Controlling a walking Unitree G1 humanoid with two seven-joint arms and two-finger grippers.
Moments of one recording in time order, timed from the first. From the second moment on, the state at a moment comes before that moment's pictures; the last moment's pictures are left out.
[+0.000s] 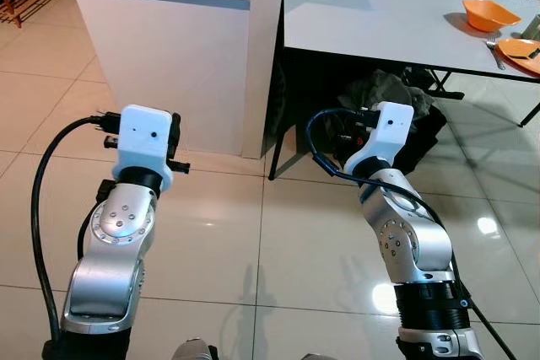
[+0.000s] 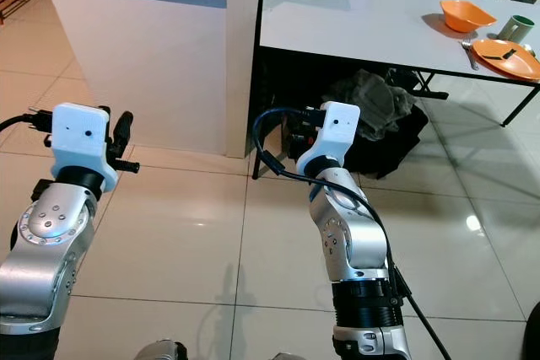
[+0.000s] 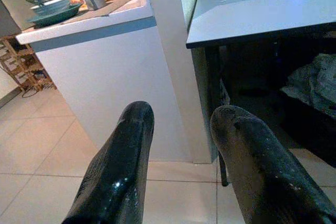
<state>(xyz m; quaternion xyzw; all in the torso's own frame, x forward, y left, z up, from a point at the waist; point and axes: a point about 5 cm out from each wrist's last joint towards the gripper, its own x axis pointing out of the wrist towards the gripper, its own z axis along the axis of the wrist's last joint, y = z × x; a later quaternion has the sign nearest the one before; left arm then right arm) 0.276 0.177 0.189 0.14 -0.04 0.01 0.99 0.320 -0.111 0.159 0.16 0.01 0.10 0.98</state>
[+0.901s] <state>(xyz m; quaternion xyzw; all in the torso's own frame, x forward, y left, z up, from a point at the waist) 0.279 0.175 0.194 0.09 -0.05 -0.01 1.00 0.319 -0.115 0.174 0.12 -0.04 0.10 0.99</state>
